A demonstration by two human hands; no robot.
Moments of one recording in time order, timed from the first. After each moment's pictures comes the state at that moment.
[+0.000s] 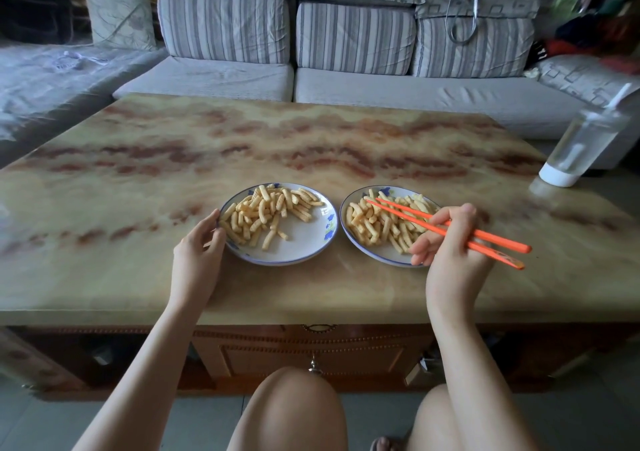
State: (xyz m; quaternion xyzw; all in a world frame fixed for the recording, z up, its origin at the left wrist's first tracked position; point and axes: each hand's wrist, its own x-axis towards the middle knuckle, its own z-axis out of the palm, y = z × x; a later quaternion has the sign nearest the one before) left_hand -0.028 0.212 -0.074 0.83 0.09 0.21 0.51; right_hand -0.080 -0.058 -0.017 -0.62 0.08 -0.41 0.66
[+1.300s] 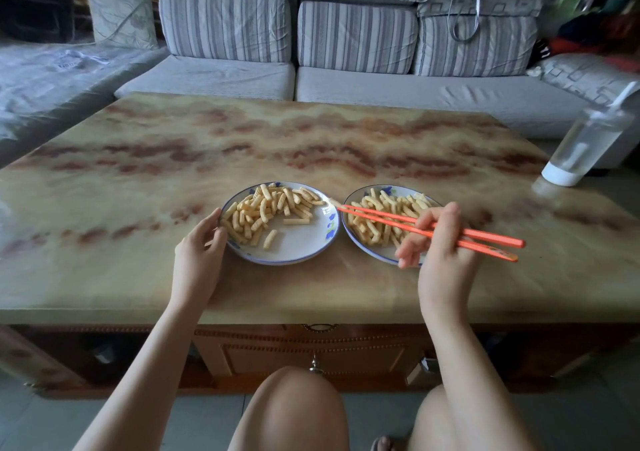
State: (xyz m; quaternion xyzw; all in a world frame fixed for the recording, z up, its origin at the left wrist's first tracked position) left_hand -0.028 0.211 -0.073 0.83 0.09 0.21 0.51; right_hand -0.084 -0.047 -0.013 -0.63 0.03 -0.35 0.69
